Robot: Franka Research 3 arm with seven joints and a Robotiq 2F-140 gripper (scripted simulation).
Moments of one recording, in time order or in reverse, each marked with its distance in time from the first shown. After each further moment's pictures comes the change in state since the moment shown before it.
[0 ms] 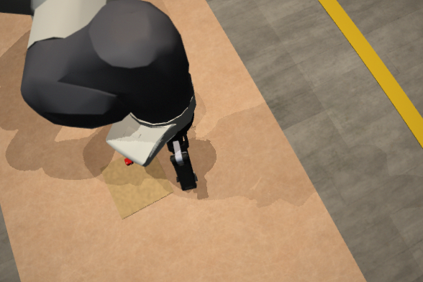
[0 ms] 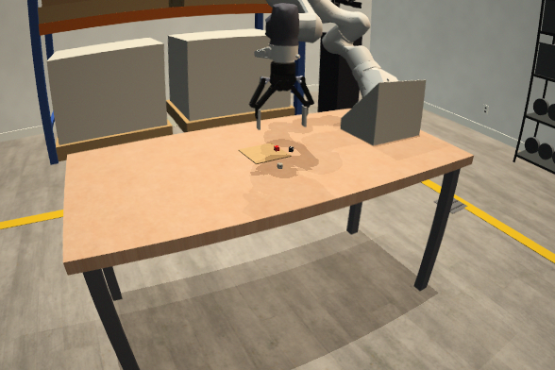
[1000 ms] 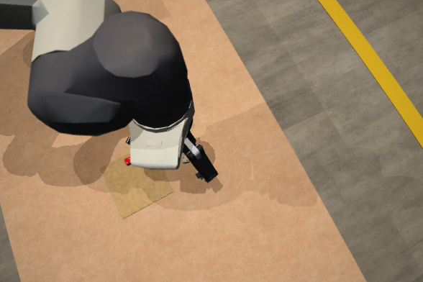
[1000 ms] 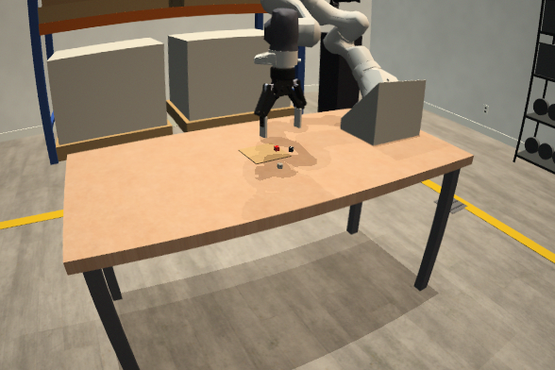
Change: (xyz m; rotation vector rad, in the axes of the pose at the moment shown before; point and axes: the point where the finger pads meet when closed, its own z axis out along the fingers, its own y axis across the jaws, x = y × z) arm 0.004 0.000 0.017 0.000 0.002 -0.484
